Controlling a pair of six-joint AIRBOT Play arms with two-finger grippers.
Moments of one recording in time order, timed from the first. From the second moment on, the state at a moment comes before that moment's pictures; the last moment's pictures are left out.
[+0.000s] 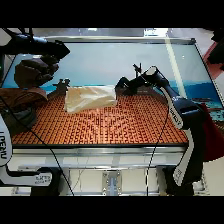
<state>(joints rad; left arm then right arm) -0.03 -1.46 1.87 1.11 -1.17 -1.18 0.19 -2.07 1.82 -0.73 1.15 1.58</state>
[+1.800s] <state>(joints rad) -0.03 -1.46 1.87 1.11 -1.23 -1.13 0.00 -1.83 2.02 -0.74 1.24 1.48</state>
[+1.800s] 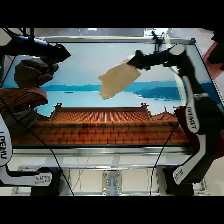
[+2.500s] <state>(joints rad) -0.03 -1.50 1.87 1.03 -1.22 -1.16 -0.50 -1.35 1.91 -1.76 1.78 1.63</state>
